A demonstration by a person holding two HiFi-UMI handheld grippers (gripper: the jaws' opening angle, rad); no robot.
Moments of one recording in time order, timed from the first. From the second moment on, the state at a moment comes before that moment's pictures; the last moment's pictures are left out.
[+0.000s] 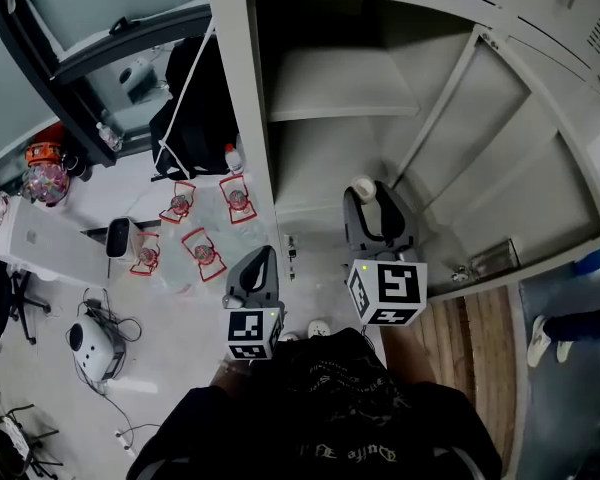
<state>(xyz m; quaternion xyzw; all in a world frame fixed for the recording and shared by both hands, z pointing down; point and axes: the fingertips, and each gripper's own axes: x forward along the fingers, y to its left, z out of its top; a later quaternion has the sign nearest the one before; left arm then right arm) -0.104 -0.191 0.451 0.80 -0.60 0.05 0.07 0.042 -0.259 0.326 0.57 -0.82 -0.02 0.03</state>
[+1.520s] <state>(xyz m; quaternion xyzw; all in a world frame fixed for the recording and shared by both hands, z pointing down) -0.089 -0.190 0.452 0.79 -0.60 0.04 0.09 0.035 -0.241 0.404 0.54 -0.84 0.00 0.08</state>
